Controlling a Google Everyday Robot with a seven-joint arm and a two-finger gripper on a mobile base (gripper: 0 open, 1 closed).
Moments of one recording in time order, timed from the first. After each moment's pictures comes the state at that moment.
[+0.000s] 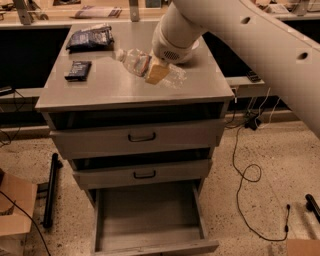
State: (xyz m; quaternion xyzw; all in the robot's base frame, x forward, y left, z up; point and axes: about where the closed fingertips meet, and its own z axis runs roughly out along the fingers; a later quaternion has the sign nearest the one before) arm 0.648 0.011 0.925 -0.66 0.68 -0.03 0.32
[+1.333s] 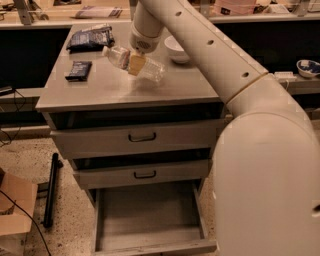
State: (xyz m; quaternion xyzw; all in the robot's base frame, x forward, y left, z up) arm 0.751 0.061 0.883 -0.66 0.70 -0.01 0.26
